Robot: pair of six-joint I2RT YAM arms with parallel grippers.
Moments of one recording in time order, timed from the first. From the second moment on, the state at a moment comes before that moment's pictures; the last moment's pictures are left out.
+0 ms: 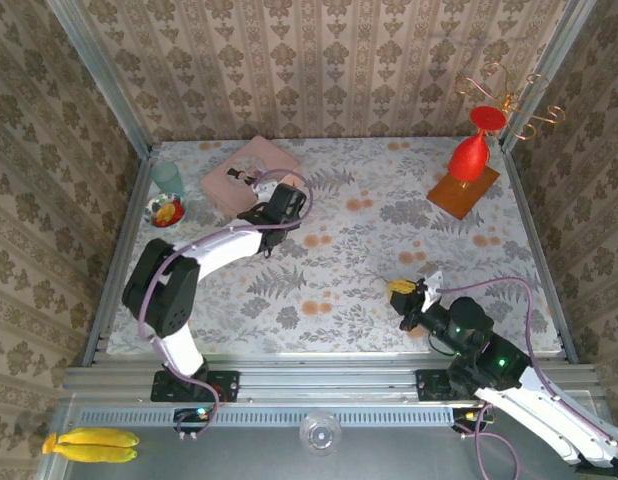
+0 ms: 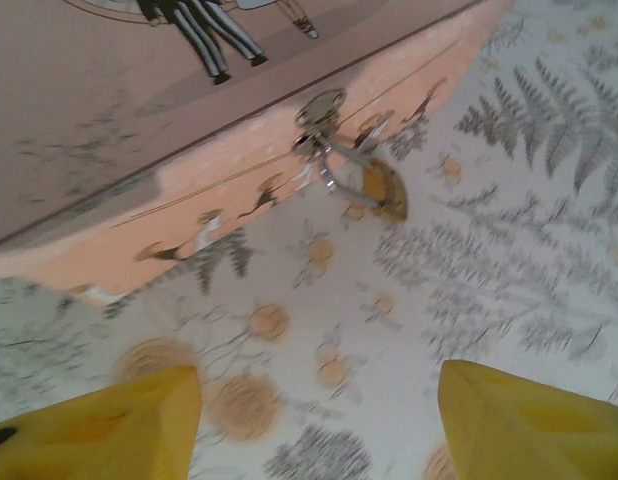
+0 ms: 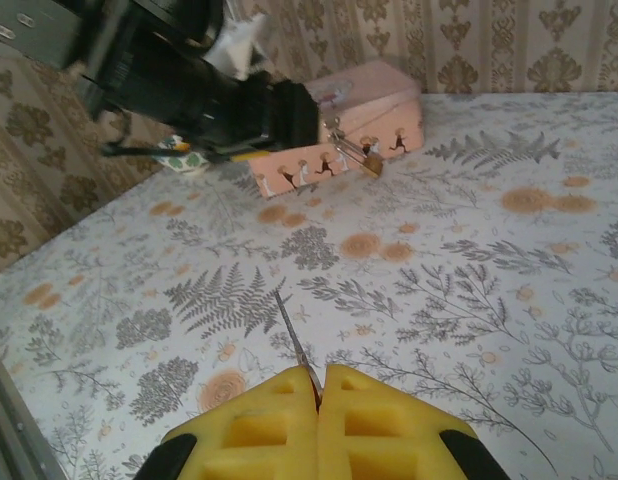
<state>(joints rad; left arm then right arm) -0.67 1.76 1.15 -0.24 -0.48 -0.73 0.77 0.13 0.20 -0.24 0.11 0.27</state>
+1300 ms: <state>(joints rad) -0.57 2.19 1.25 0.37 -0.50 -0.97 0.77 0.06 0.18 -0.24 0.05 0.29</state>
